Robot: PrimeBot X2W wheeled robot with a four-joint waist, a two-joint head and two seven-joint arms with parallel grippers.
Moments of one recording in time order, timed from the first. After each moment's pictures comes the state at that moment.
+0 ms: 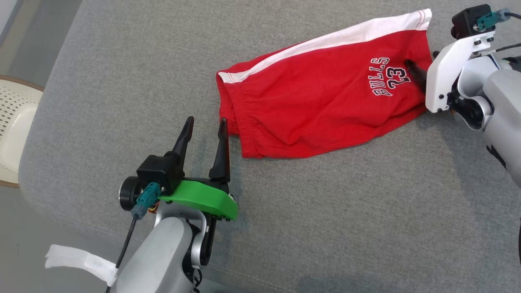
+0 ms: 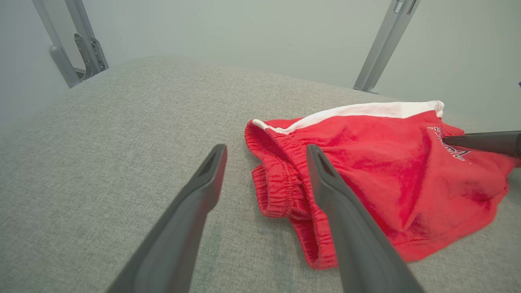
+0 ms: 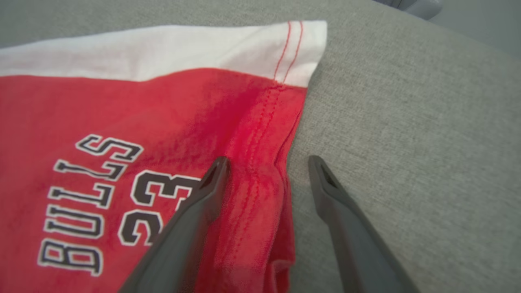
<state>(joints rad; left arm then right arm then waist) -0.42 0.13 -0.56 0.26 -0.57 0.22 -0.26 -1.16 -0.48 1.06 0.97 1.06 0.13 0.19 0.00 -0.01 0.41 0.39</state>
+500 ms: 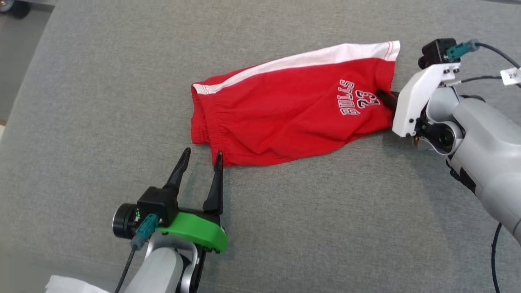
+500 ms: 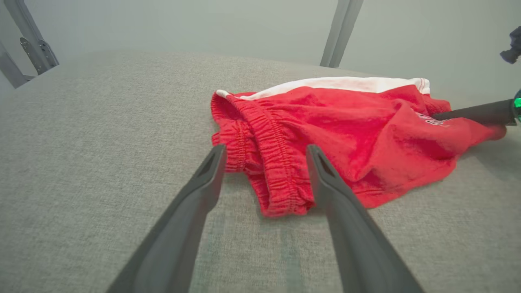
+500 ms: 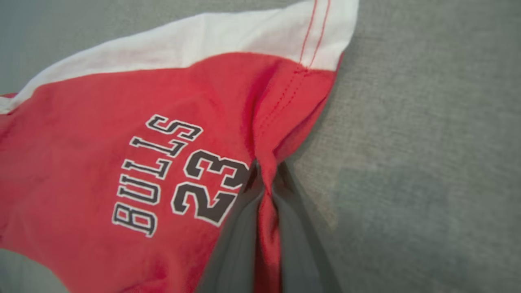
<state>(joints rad) -0.29 0.11 -0.46 0.27 -0.42 0.11 -0.26 -1.06 -0.41 0.98 0.94 1.20 0.13 0.25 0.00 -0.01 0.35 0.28</state>
